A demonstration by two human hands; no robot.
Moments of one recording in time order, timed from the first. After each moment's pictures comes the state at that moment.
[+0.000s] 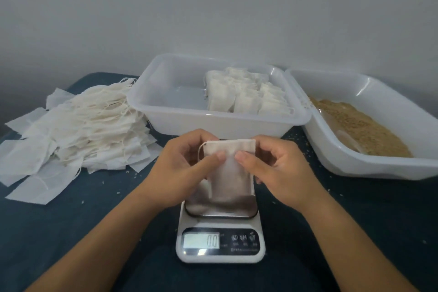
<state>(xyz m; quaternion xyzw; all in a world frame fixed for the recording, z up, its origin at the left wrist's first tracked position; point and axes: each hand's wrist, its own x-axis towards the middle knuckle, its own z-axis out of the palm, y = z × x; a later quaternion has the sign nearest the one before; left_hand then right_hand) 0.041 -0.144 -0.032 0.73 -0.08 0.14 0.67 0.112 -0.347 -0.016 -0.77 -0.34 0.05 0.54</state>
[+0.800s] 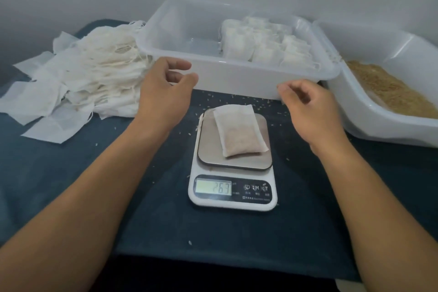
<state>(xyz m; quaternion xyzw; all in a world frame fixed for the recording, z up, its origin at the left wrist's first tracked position) 0.060 -0.110 -0.041 0.72 0.21 0.29 0.59 0.161 -0.354 -0.047 -0.85 -0.18 -0.08 0.49</state>
